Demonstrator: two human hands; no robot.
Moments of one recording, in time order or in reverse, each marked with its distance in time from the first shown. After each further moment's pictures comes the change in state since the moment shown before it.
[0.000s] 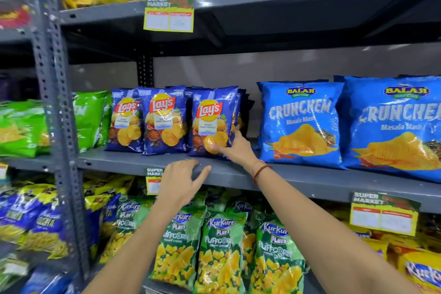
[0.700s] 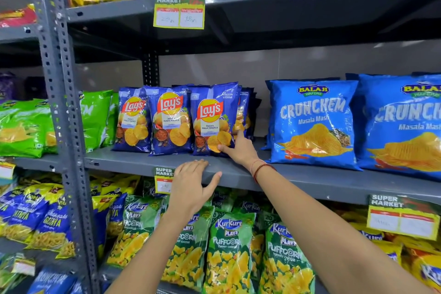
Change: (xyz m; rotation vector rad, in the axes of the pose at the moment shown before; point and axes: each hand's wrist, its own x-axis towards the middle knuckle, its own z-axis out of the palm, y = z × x) left_hand -0.007 -0.009 0.017 -0.017 0.065 0.007; right_hand 0.018 0.000 0.022 -0.147 0.014 -0.029
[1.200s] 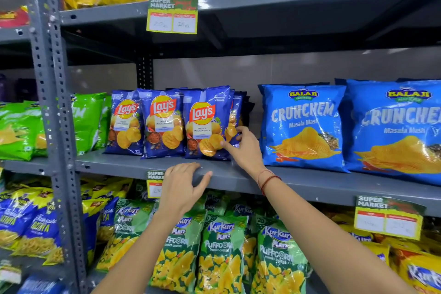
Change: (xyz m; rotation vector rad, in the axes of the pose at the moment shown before) left_hand 0.005 -0.007 0.001 0.004 0.061 0.010; right_hand -0.022 0.003 -0.022 0.095 0.256 -0.116
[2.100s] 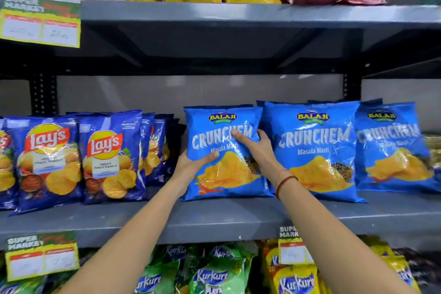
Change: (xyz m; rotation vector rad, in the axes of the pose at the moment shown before) left_hand 0.144 0.166 0.102 -1.467 -0.343 -0.313; right_hand 0.054 0.091 -0.191 0.416 0.216 0.249
